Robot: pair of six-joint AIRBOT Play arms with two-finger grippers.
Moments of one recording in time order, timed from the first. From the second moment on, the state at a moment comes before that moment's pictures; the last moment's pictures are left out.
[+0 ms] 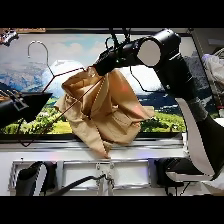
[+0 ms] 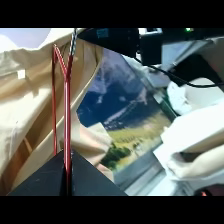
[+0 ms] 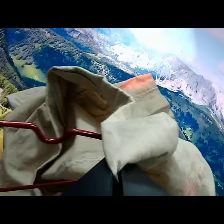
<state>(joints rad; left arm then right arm) 0.26 -0.51 0.85 0.43 -1.27 -1.00 0.63 -1.47 1.90 -1.40 1.20 1.45</state>
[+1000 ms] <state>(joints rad) 0.19 -0.59 0.85 0.35 -1.35 -0.90 0.63 -1.50 1.90 -1.60 1.23 1.42</state>
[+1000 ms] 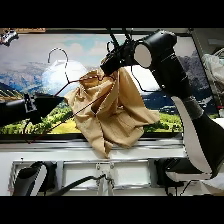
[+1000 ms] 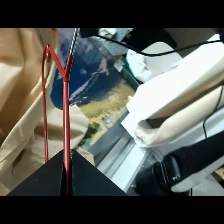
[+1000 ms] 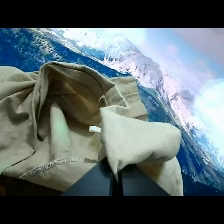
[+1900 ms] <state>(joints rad) 0.17 -1.00 0.85 0.02 -1.24 -0.56 0.63 -1.43 1.90 -1.50 1.33 1.42</state>
